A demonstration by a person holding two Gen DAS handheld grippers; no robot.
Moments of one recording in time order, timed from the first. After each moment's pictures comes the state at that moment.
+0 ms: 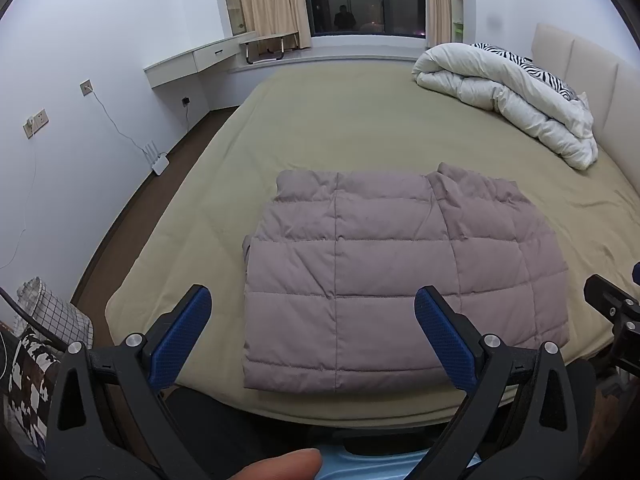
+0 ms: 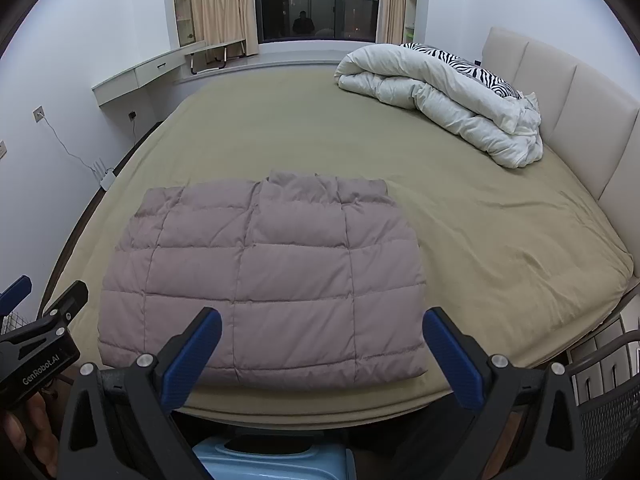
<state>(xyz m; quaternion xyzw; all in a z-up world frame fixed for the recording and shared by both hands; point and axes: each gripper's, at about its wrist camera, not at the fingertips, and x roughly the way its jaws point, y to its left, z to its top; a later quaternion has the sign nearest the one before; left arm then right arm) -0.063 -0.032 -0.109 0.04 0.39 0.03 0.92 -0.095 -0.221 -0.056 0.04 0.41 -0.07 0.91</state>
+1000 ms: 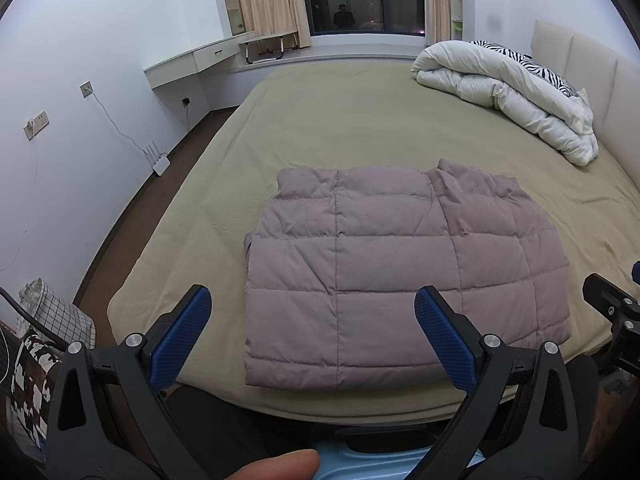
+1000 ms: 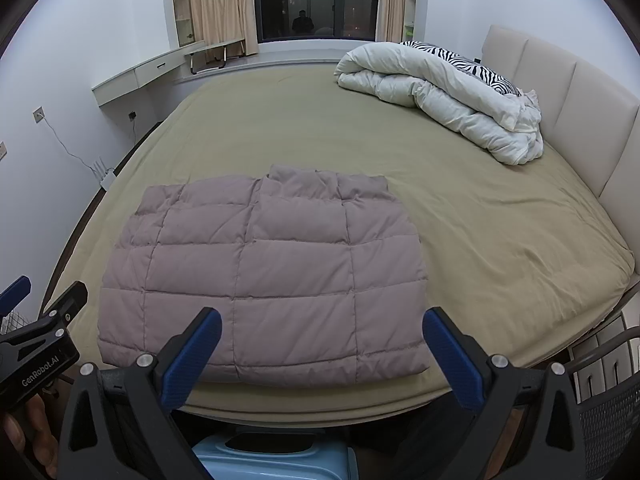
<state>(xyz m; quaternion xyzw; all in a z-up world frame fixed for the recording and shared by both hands) -0.062 -0.035 -0.116 0.04 0.39 0.04 0.92 -0.097 -0.225 -0.057 0.04 0.41 -0.07 0.91</state>
